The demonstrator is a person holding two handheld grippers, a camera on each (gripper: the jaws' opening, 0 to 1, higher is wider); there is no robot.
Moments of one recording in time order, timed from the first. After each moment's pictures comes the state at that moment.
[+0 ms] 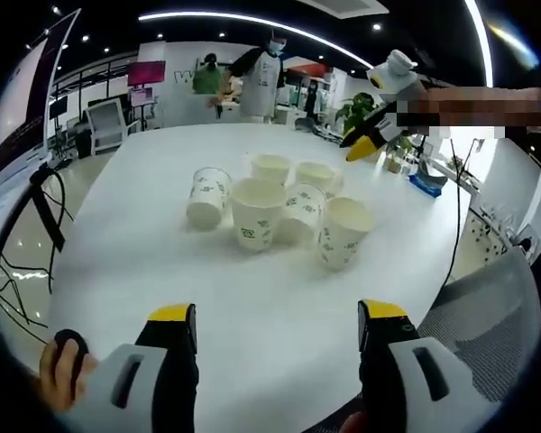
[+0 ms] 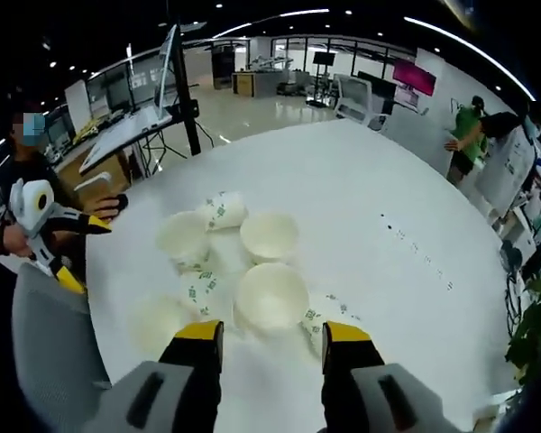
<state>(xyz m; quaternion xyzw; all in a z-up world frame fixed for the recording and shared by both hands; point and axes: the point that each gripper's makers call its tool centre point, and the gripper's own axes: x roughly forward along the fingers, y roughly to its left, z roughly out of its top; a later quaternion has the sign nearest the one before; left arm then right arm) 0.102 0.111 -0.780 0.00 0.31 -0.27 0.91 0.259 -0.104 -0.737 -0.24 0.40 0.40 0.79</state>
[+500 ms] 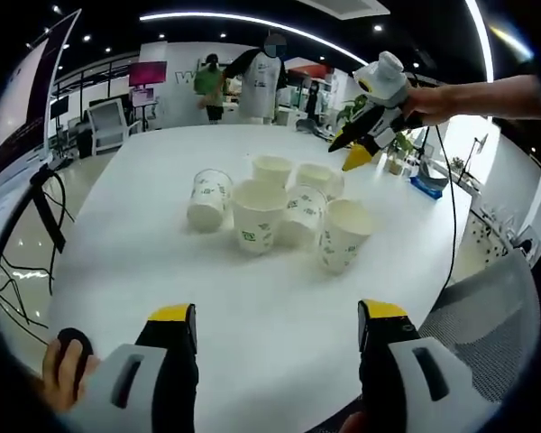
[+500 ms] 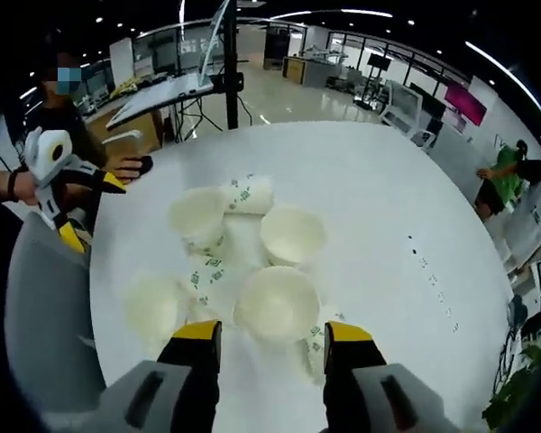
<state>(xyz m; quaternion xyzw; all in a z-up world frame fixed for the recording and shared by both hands) 0.105 0.109 -0.778 -0.01 0.31 -0.26 0.91 0.260 -0.090 -0.748 -0.28 0.39 0.46 0.74</state>
